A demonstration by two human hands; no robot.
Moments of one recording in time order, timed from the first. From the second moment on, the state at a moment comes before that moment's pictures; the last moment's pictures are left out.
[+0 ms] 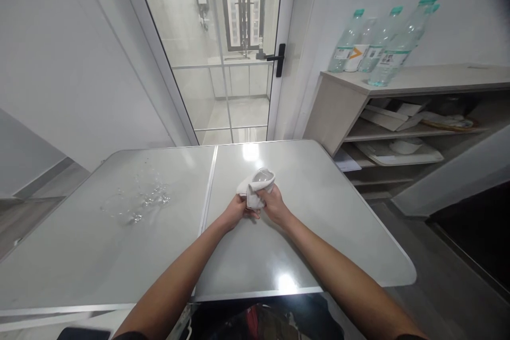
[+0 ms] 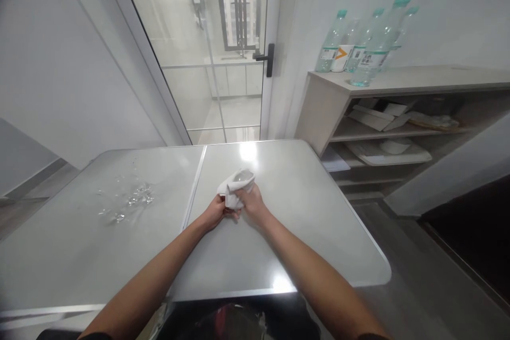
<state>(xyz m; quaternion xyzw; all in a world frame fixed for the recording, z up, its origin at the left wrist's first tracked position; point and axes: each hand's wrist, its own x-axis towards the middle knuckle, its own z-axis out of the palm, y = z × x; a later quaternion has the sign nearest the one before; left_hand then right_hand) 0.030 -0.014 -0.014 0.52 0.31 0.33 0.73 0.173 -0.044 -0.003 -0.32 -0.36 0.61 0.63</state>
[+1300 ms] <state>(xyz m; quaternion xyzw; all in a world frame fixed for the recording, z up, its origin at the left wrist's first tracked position) 0.010 0.000 -0.003 0.47 0.24 0.51 0.67 0.175 -0.041 -0.009 -0.40 -0.53 0.55 0.51</state>
